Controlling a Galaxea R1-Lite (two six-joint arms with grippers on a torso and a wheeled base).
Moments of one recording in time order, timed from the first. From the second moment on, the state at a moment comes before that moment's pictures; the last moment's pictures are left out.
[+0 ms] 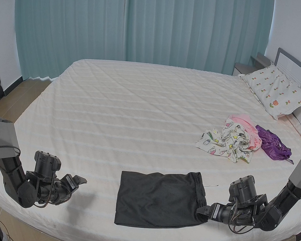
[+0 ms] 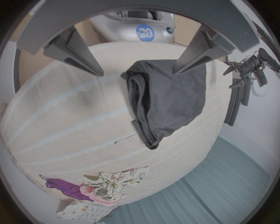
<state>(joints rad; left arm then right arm) -0.19 2.07 -0.37 -0.90 -0.05 -0.94 0.47 2.01 -0.43 -0.64 -0.06 0.70</state>
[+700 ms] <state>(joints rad) -0.18 2.08 -0.37 -0.90 -0.05 -0.94 0.42 2.19 -0.45 -0.79 -0.01 0.68</state>
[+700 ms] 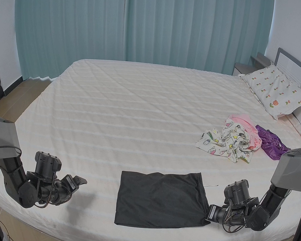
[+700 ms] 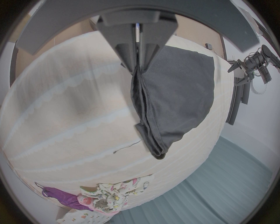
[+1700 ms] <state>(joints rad) -0.19 2.10 -0.37 -0.90 -0.05 -0.94 0.34 2.20 -0.67 -0.81 0.01 0.69</state>
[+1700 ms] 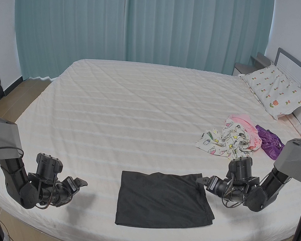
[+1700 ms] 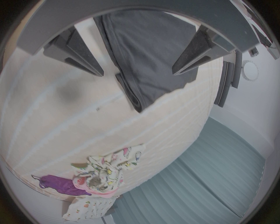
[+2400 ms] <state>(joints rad) -0.19 2.12 -0.38 -0.90 -0.05 -0.94 0.27 2.44 -1.03 -0.68 -0.04 0.65</state>
